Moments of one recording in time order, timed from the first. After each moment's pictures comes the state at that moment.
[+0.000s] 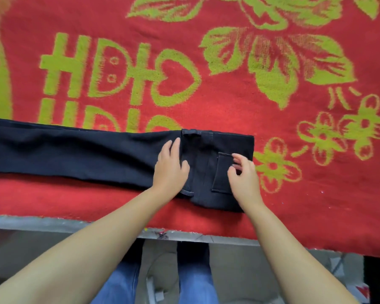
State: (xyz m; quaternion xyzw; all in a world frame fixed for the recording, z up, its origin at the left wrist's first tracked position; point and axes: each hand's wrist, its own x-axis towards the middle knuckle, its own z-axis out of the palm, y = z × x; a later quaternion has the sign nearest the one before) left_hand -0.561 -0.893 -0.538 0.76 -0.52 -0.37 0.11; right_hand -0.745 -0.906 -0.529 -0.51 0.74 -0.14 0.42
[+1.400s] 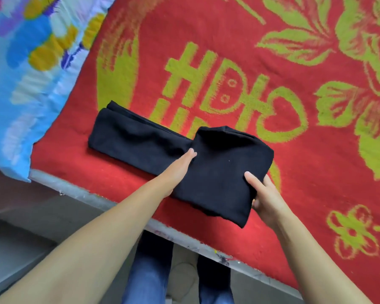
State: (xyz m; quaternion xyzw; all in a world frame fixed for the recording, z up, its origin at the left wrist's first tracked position) left_hand -0.314 -0.868 -0.531 0.68 -0.10 -0.68 0.26; right_hand -0.534 -0.927 -0.494 -0.29 0.60 -0.13 0.73
